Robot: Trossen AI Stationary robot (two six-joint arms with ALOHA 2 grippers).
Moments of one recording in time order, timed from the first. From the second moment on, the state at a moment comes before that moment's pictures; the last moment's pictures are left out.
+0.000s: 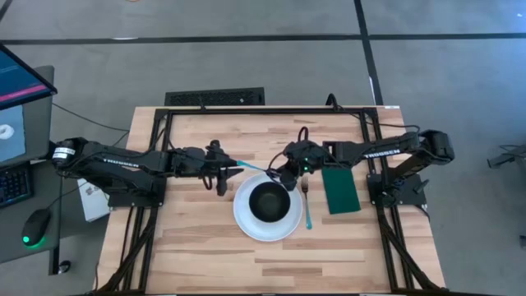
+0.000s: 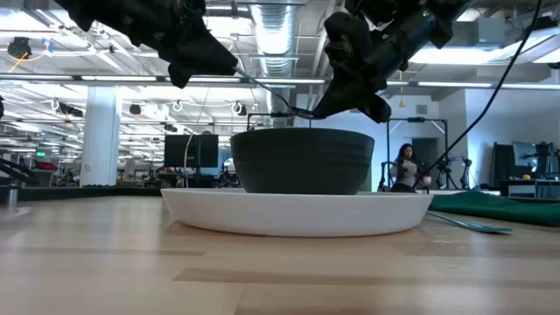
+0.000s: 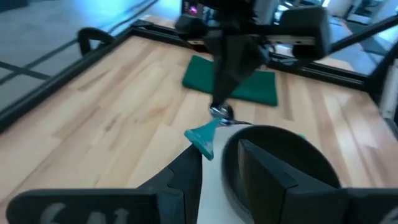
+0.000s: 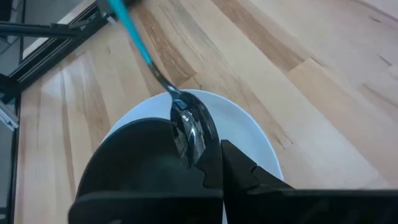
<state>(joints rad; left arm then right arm) -0.01 1.10 0.63 0.13 -0.17 -0.23 -0.07 1.49 0.92 -0.15 -0.02 0.50</state>
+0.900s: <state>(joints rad) 0.00 1.10 0.63 0.05 -0.19 -0.26 -0.01 1.49 0.92 -0.12 0.05 0.50</state>
